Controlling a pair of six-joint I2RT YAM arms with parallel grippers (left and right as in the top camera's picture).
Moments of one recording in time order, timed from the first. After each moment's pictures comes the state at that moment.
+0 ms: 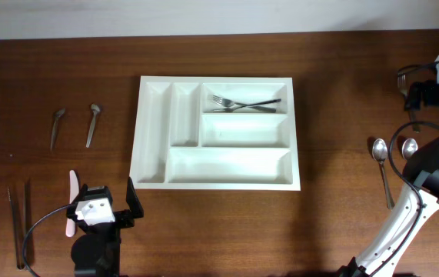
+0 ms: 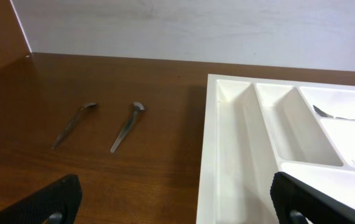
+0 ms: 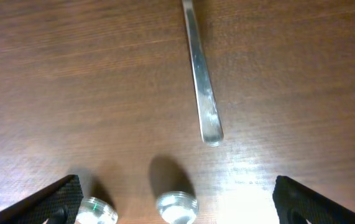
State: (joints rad) left arm 0.01 0.01 0.09 -0.27 -0.11 -0.05; right arm -0.58 2.59 2.65 -1.53 -0.08 -0.43
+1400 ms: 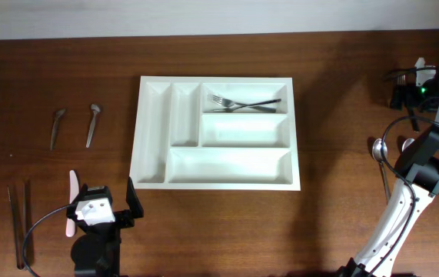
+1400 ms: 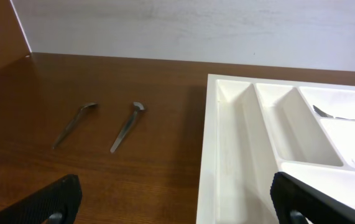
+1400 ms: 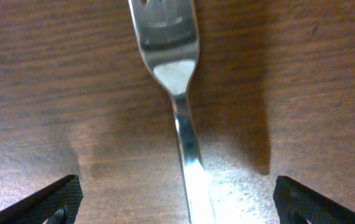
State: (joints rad) left arm 0.01 0.01 0.09 -0.27 -0.11 -0.05; right arm -0.54 2.71 2.58 -1.23 -0.07 -0.42
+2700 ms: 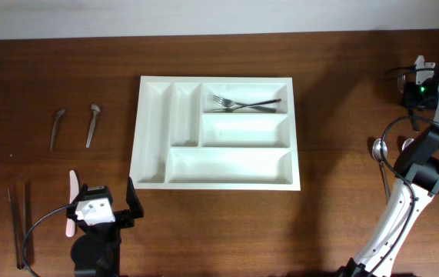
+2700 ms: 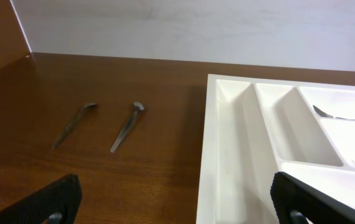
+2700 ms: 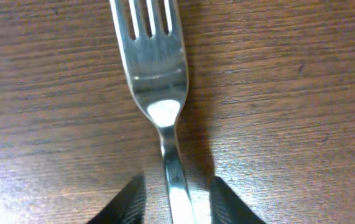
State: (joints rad) left arm 0.01 0.01 0.09 -0.27 -0.11 -0.05; right arm -0.54 2.73 2.58 -1.15 -0.07 -0.44
